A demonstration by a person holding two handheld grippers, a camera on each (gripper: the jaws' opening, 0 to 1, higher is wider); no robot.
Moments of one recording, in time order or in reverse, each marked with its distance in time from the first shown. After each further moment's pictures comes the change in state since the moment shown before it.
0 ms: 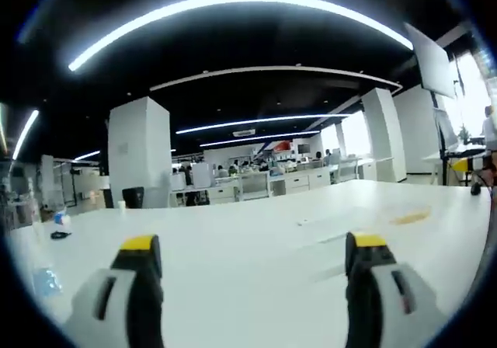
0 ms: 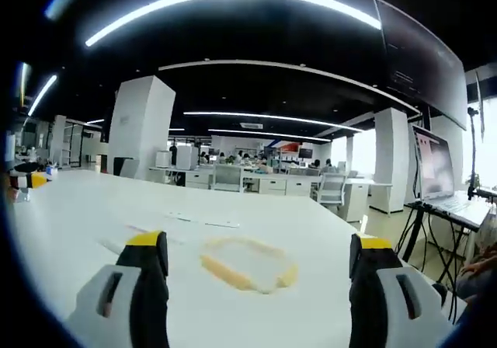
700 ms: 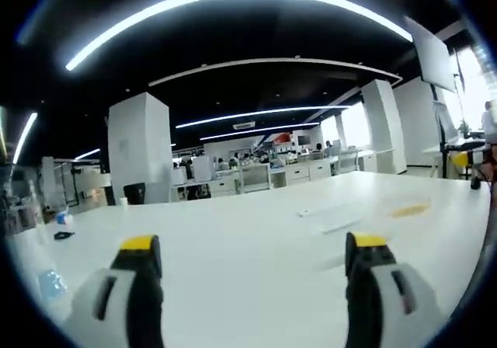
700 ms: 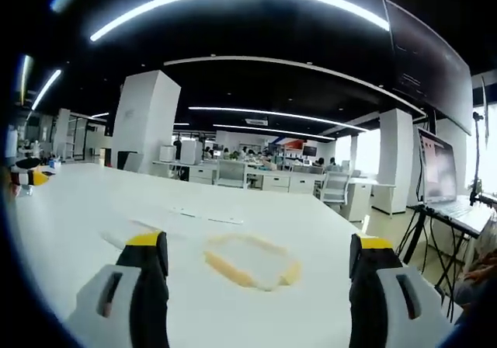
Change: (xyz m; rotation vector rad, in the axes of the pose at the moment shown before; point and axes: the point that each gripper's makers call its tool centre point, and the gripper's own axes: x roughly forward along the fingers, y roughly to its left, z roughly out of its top) left arm -0.007 0.002 -0.004 0.016 0.038 -0.003; right arm -0.002 0.008 -0.001 -0.027 0.031 0.025
